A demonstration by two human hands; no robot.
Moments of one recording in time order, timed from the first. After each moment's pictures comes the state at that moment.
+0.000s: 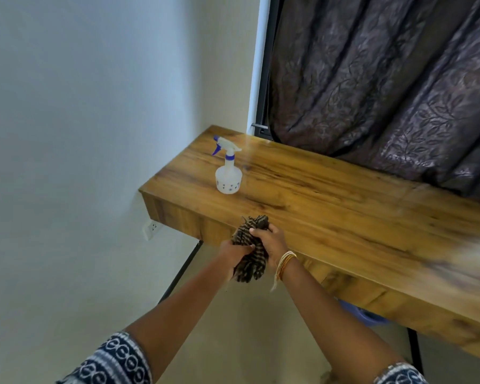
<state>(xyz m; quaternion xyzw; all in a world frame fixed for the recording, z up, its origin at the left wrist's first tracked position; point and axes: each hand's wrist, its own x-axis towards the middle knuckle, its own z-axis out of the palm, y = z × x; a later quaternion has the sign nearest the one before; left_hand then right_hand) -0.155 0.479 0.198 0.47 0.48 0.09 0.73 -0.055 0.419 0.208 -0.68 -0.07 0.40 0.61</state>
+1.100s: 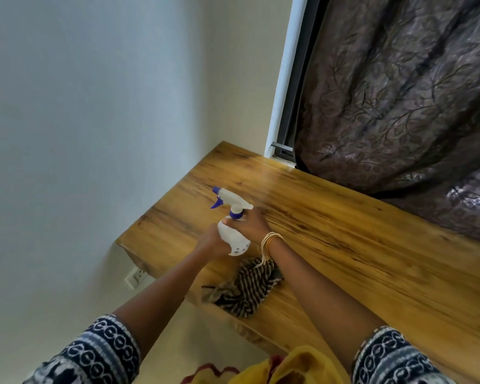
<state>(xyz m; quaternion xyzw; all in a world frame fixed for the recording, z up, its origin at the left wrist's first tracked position) -0.022 0.730 0.193 0.79 0.43 0.05 0.44 0.100 0.676 0.209 -0.75 -0.40 0.33 0.42</state>
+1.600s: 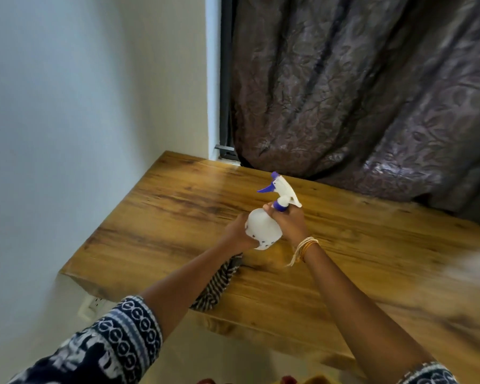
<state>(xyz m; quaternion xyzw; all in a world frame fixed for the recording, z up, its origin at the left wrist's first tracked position) 0.080 0.625 0.229 0.86 0.30 0.00 0.42 0.173 0.519 0.256 -0.77 -0.17 0.19 0.58</state>
